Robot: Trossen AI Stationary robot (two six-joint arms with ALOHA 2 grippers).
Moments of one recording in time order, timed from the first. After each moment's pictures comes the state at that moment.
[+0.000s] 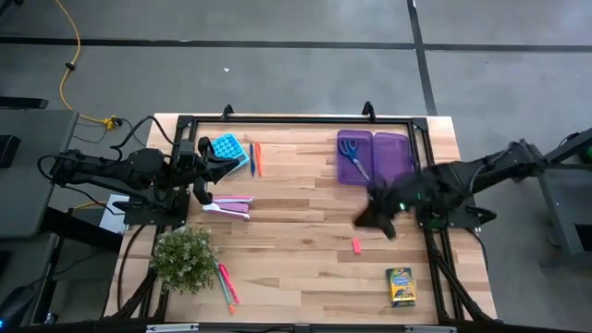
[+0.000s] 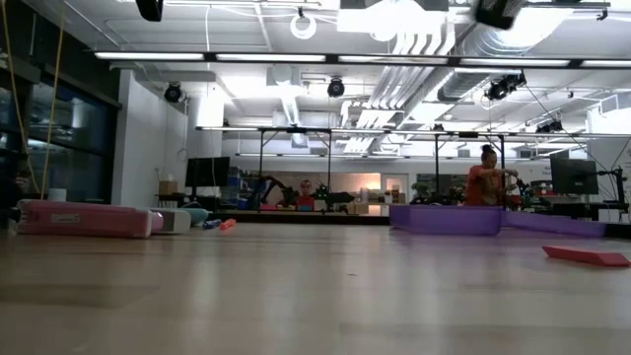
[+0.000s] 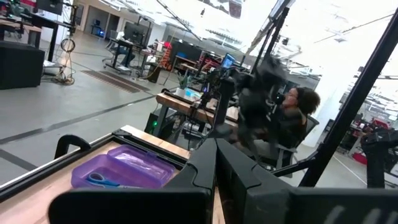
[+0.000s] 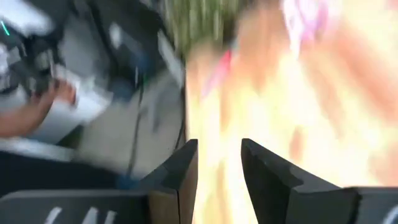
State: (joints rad) left arm -0.05 0.62 0.62 0.12 -0.37 -0.30; right arm 0.30 0.99 0.92 -0.41 -0.11 0.80
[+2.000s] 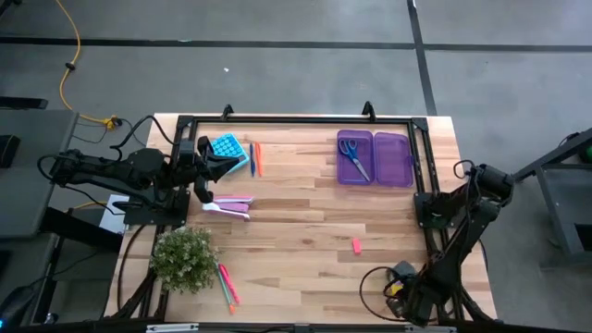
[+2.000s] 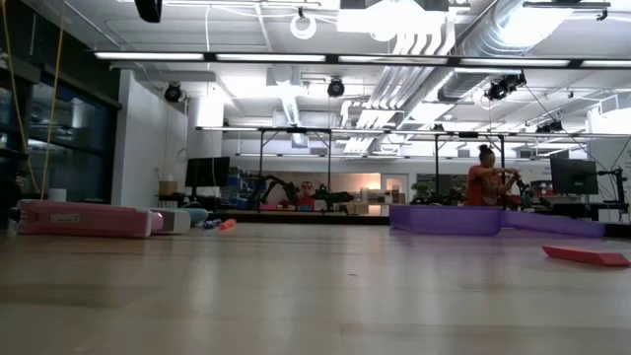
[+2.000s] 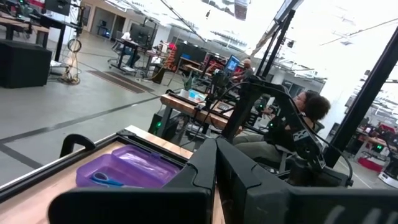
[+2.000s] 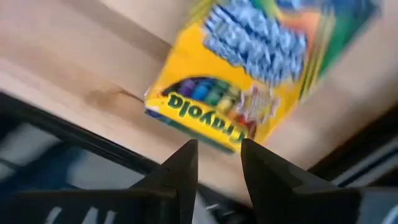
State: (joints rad) left arm -0.05 0.62 0.62 0.12 -0.40 -0.31; right arm 1.07 1.64 1.01 -0.72 -0.17 2.13
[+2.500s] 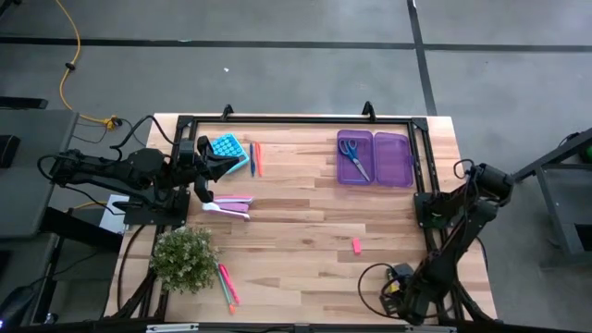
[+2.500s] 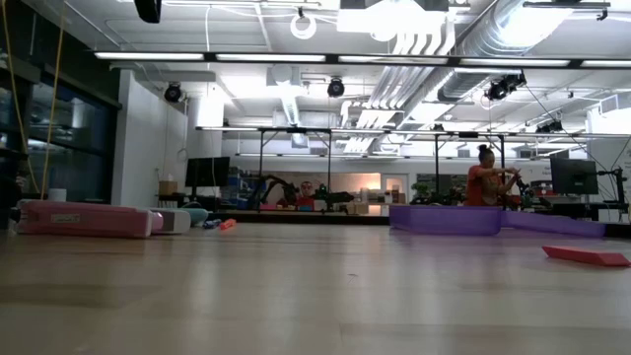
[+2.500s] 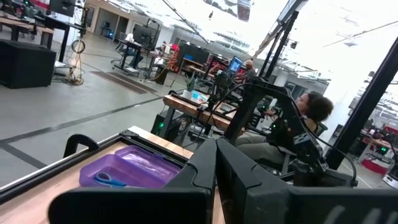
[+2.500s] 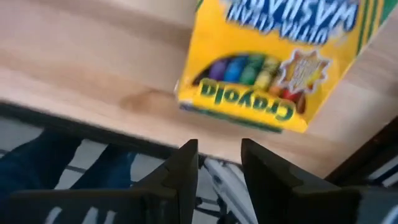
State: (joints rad) left arm -0.05 0.62 0.62 0.12 -0.41 -0.31; right arm 1.04 1.64 0.97 -0.58 -0.18 2.32
